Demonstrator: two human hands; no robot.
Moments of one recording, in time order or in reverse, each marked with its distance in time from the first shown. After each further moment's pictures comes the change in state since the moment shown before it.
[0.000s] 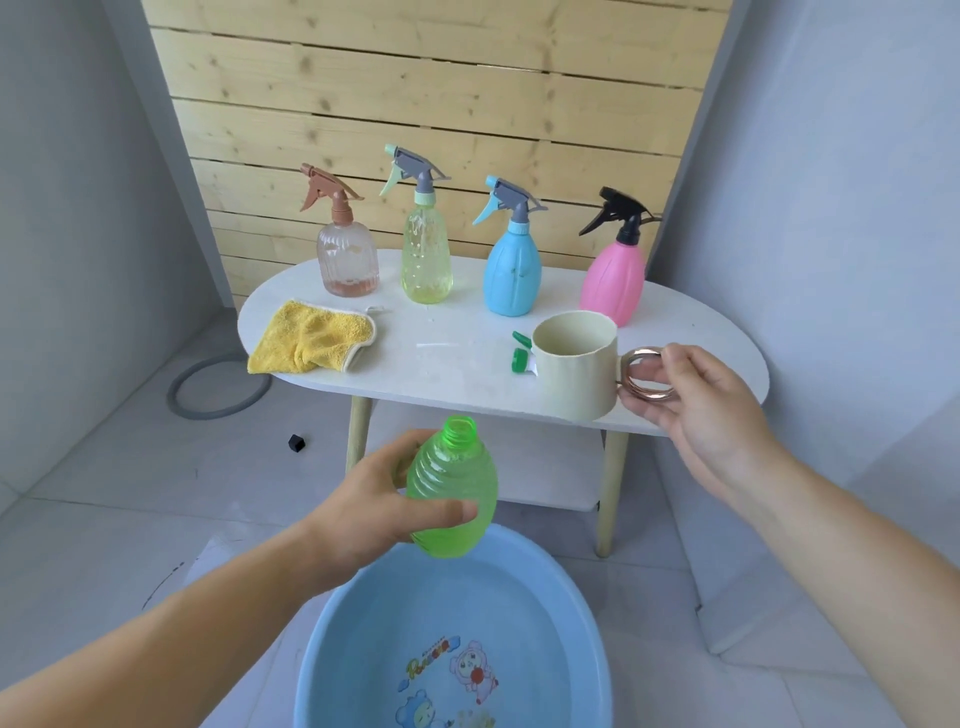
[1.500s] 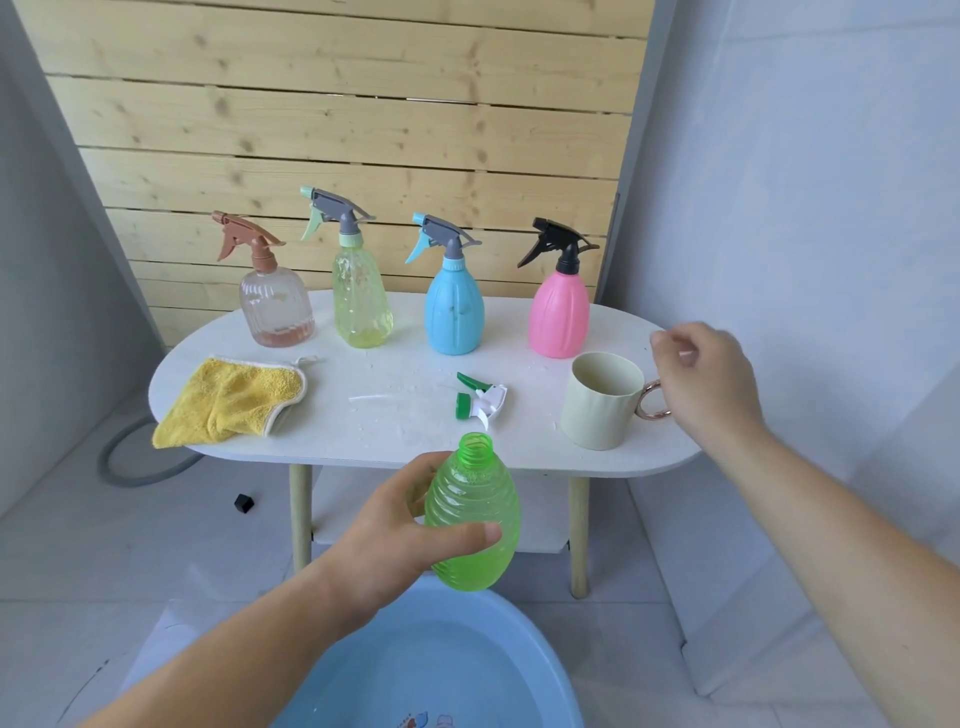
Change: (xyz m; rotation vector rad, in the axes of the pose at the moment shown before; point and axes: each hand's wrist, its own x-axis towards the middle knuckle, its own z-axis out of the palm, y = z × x) left_hand 0.057 0.028 0.058 -0.044 -0.063 0.031; right_hand 0.092 -0.012 -0.062 -0.845 0.333 -0.234
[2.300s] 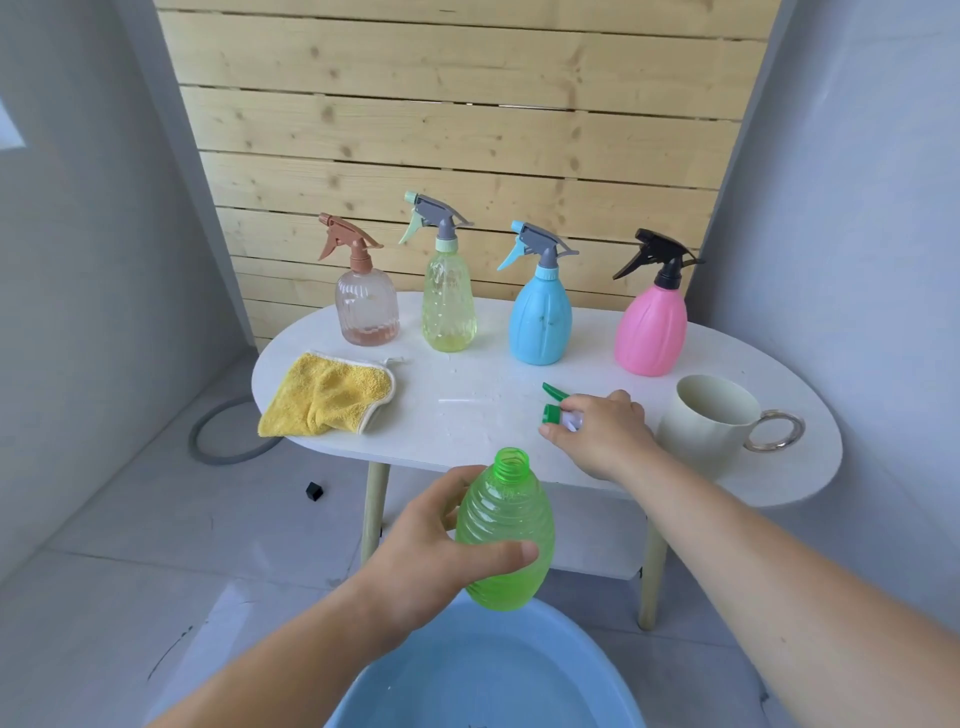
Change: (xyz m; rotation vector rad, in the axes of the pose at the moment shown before) left_hand -0.017 -0.011 -0.048 0.042 0.126 -0.007; right_hand -0.041 -0.068 0.146 -0.388 -0.605 -0.053
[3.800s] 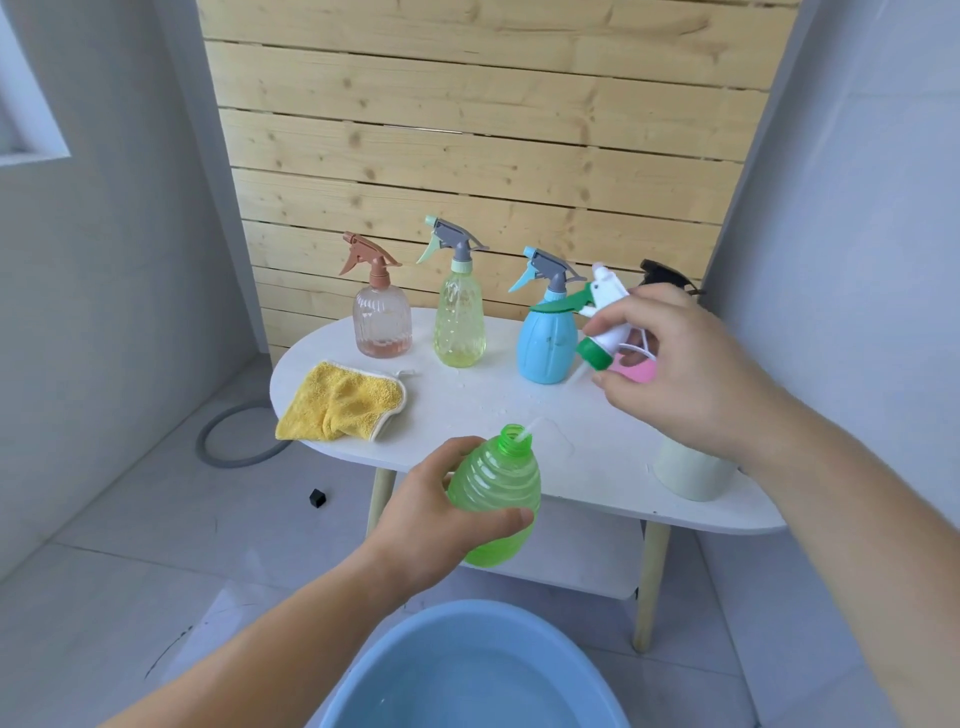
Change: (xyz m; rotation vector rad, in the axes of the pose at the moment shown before) left_hand 0.012 0.018 -0.006 0.189 0.195 0.111; right_hand -0.082 -0.035 -0.125 0.259 0.274 -0.600
